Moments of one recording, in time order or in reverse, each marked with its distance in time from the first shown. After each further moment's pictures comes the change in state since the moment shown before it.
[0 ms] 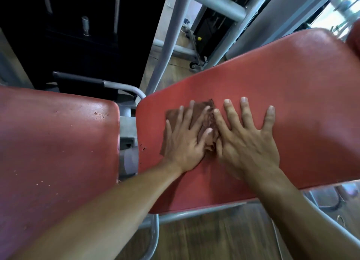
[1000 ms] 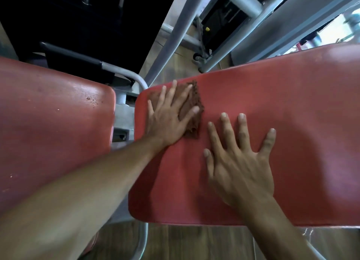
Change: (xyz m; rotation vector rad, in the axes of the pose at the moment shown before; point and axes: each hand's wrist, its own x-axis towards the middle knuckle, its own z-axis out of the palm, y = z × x) left_hand 0.057 -0.070 -0.012 -0.030 0.052 -0.175; right_hand 0.005 -0.035 0.011 -0.004 -0.020 -0.035
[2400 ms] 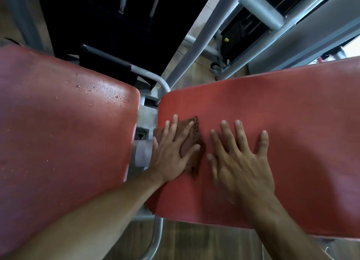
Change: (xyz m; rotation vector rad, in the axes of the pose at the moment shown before) left_hand -0.094 -0.045 0.013 -0.091 -0.050 -0.076; right_hand 0.008 -0.028 0.011 0.040 -0.003 -0.143
